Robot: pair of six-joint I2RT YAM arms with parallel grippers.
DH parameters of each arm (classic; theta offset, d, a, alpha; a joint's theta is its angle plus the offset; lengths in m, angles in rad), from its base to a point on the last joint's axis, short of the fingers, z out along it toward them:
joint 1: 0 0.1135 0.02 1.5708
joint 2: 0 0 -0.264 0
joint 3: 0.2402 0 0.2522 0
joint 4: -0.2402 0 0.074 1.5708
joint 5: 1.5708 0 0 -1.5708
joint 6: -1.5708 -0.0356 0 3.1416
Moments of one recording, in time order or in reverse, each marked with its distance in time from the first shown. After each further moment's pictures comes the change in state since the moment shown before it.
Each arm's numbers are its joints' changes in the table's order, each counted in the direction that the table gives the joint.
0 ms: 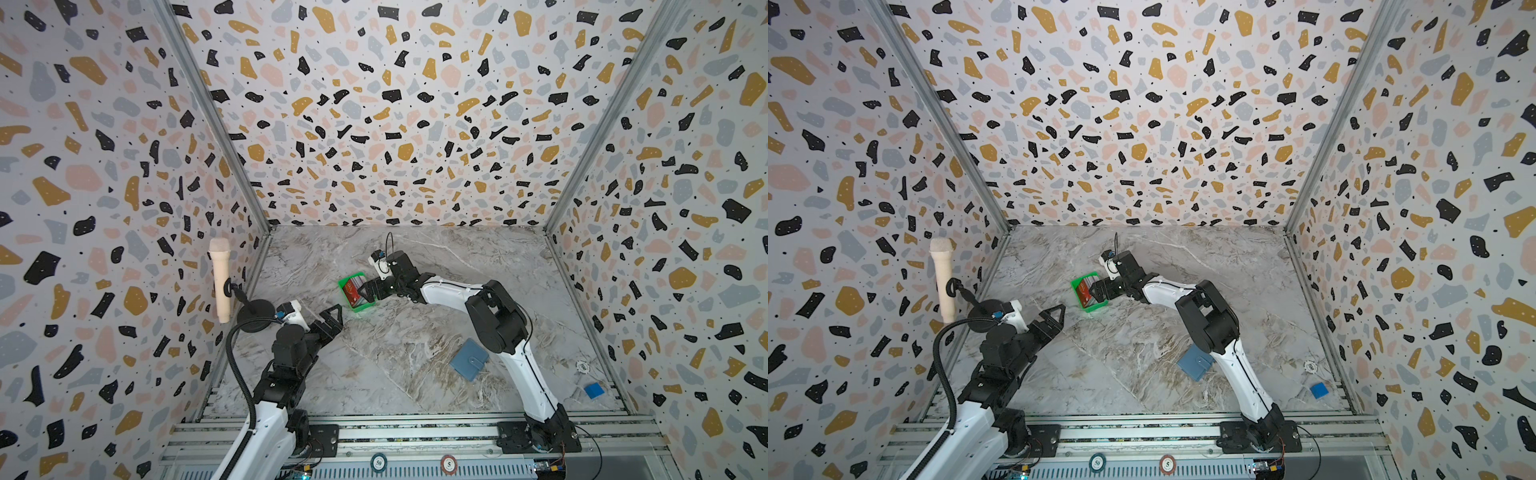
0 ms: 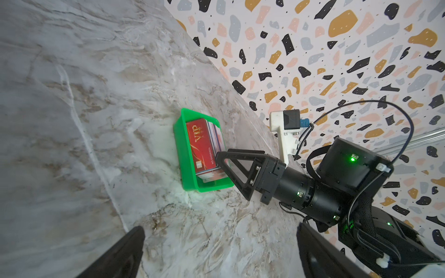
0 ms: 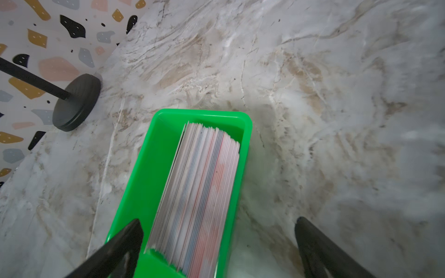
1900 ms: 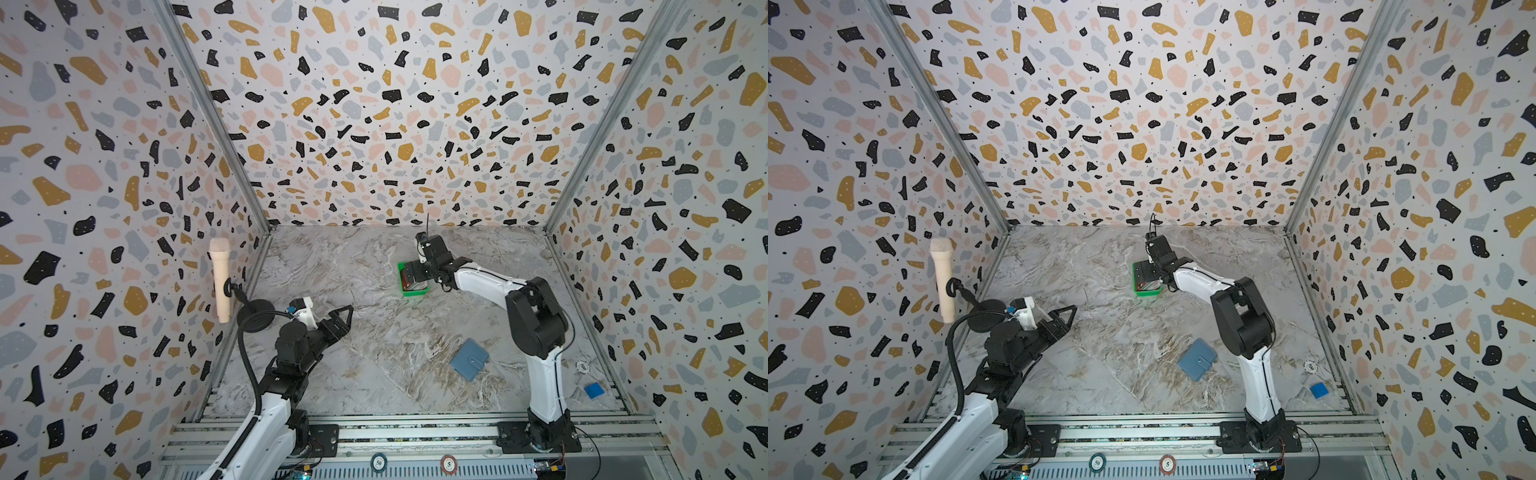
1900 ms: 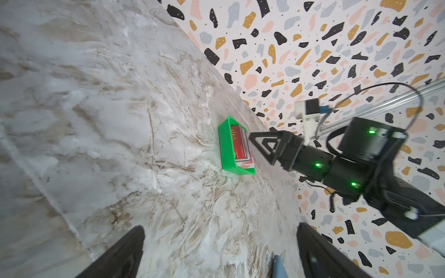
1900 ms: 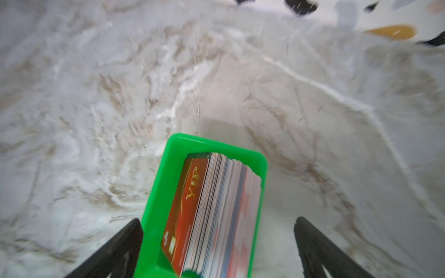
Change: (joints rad) left arm -0.020 -0.103 -0.013 0.167 0.183 0.004; right arm -0.177 0.376 -0.248 -0.189 0.404 0.052
